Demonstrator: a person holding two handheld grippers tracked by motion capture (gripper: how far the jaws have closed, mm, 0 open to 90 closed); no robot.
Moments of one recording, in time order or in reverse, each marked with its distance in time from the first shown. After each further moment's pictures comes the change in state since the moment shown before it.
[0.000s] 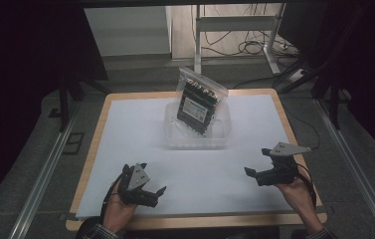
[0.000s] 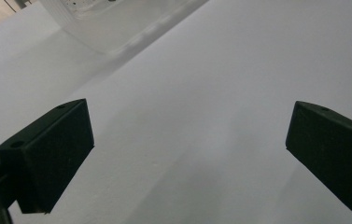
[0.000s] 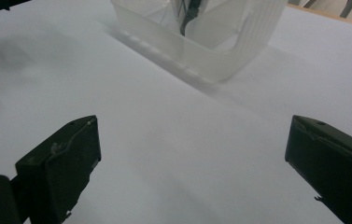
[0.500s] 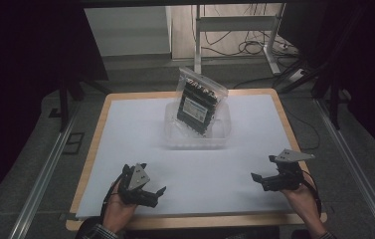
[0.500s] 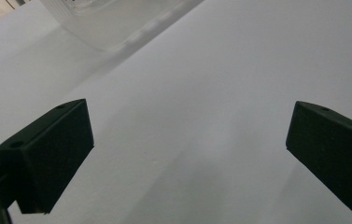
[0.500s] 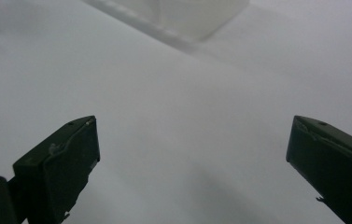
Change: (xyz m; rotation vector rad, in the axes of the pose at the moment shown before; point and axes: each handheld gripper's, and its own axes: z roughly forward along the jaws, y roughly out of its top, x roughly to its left) left arm 0.000 -0.001 0.001 0.015 0.000 0.001; right arm -0.012 -0.032 0.000 0.060 -0.047 0.035
